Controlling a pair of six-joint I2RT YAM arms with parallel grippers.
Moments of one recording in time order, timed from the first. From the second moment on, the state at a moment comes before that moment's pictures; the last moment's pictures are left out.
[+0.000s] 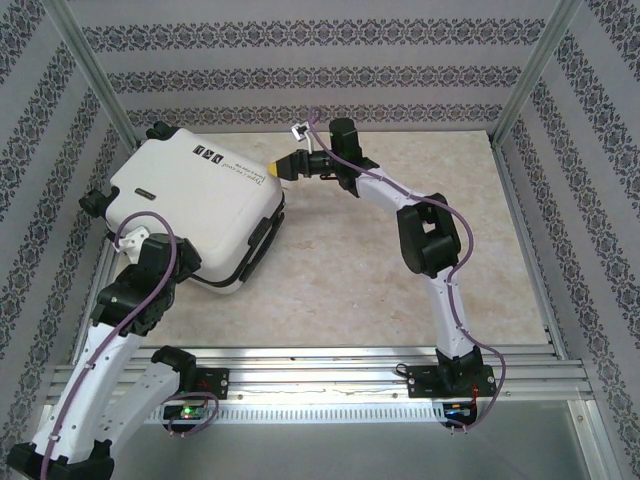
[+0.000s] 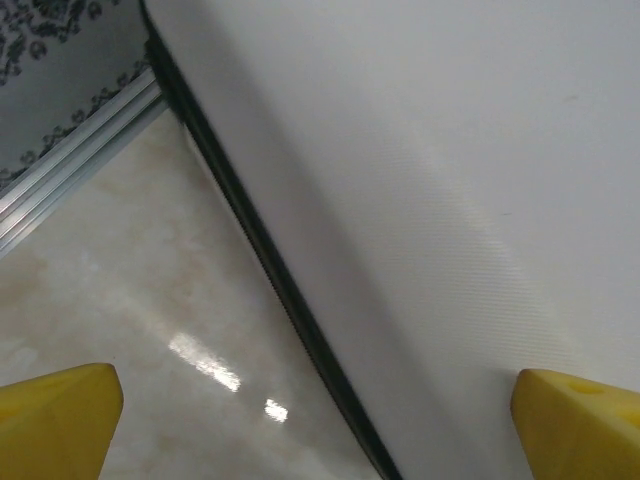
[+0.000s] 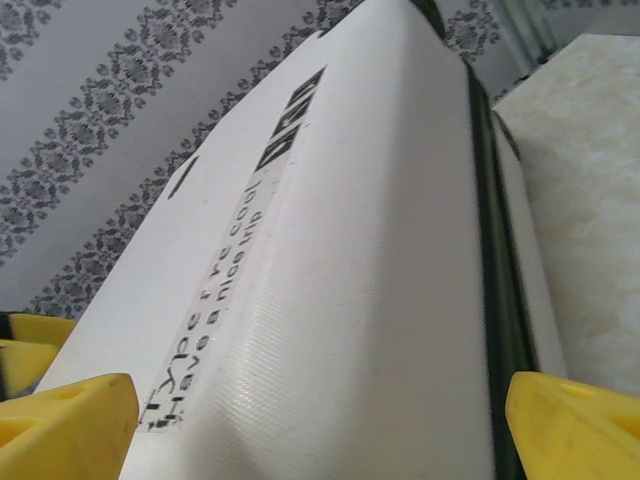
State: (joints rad) left arm -0.24 0.70 0.84 -1.02 -0.52 -0.77; right arm 0.45 2.34 1.89 0.22 -1.08 0.51
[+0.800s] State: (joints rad) left arm -0.15 0.83 0.67 -0.44 -0.29 -0.73; right arm 0.41 2.06 1.28 0.74 -0.84 0.57
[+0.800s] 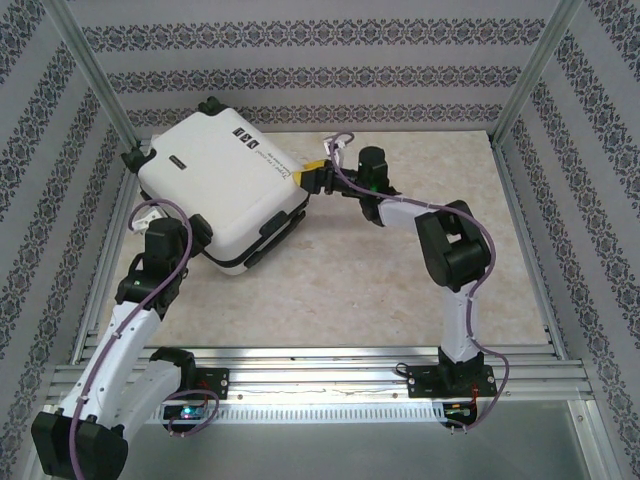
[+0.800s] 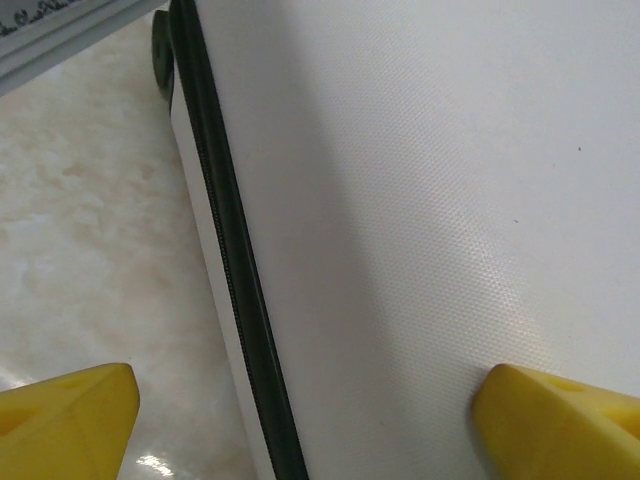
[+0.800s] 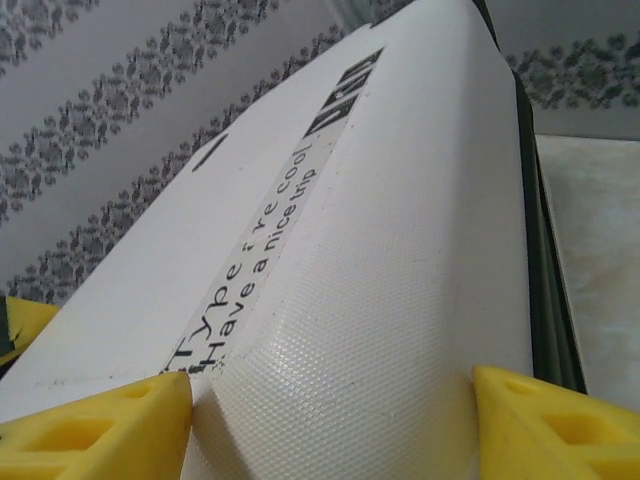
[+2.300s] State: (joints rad) left arm -0.30 1.29 1.02 -0.36 -0.19 -0.50; right arm 0.32 1.40 0.92 0.22 -0.72 0.43
